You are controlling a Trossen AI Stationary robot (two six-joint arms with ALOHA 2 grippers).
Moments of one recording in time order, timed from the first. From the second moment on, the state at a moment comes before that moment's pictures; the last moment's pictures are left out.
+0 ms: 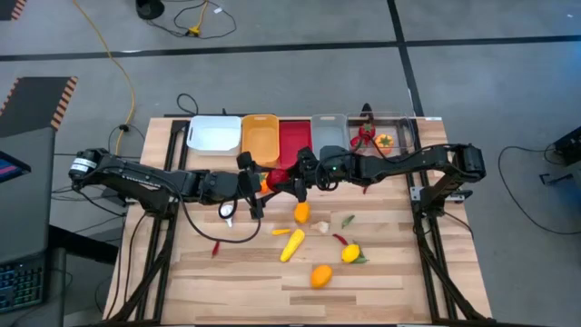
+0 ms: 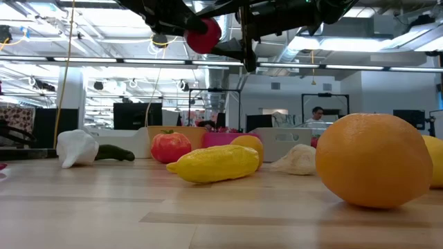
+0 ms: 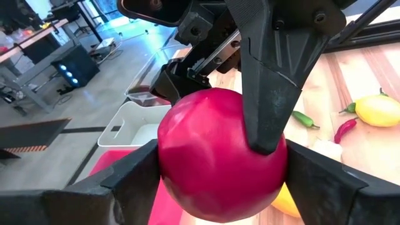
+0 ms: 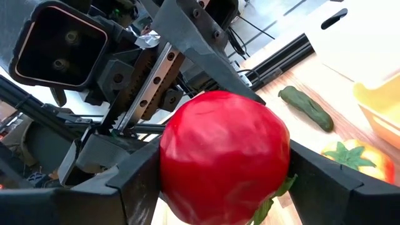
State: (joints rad) left arm -0.12 1.25 0.86 0.02 -0.48 0.14; right arm -0.07 1.61 1.06 0.35 -0.10 0.62
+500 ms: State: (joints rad) left arm -0.12 1.25 0.86 -0.02 -0.67 0.24; right arm -0.28 1.51 1.06 0.17 -0.10 0.51
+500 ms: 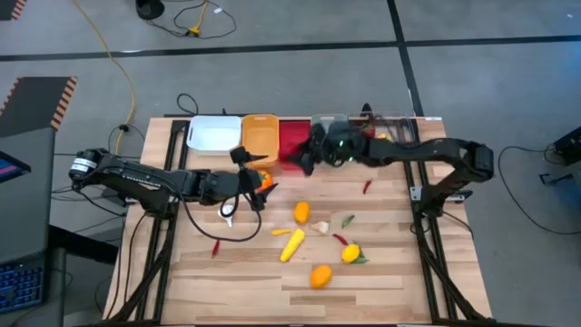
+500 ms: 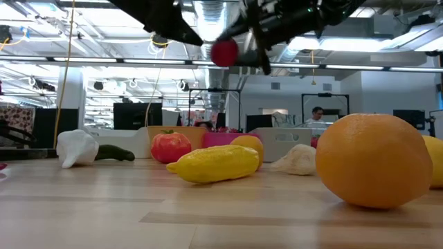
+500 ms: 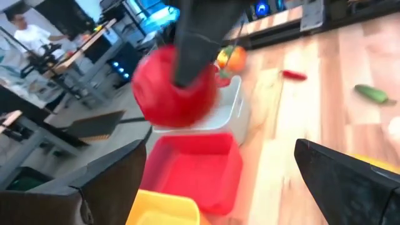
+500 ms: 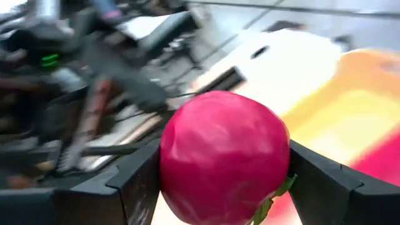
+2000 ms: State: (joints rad) left arm -0.12 1.25 0.86 -0.25 -0.45 0.09; right arm -0.82 1.43 1.06 -0.58 0.19 0.31
